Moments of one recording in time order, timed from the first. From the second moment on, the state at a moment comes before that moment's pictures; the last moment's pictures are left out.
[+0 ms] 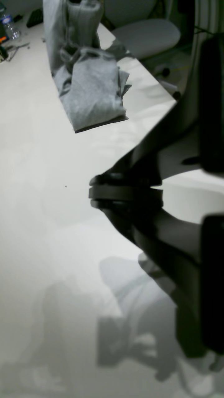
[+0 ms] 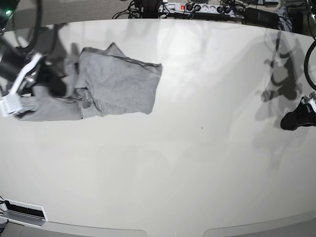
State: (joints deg) left arm 1.1 -34.6 -29.4 78.9 -74.0 -43.9 73.4; right arm -17.3 9.4 36.0 116.9 70.7 40.4 -84.5
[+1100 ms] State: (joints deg) left arm 1.0 -35.1 -25.0 79.3 -81.9 -43.9 79.1; right arm -3.4 2.1 -1.4 119.0 33.0 40.6 -72.8
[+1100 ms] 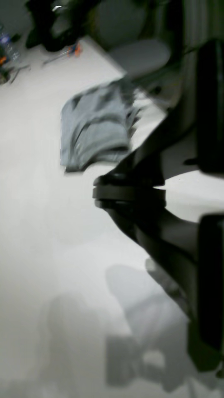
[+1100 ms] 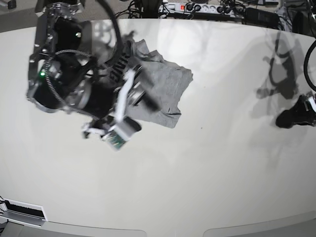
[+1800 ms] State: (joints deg) left arm 0.9 -35.0 31.2 100.2 -50.2 -43.8 65.8; right arm 4.4 9.3 1.4 87.3 27.0 40.4 -63.7
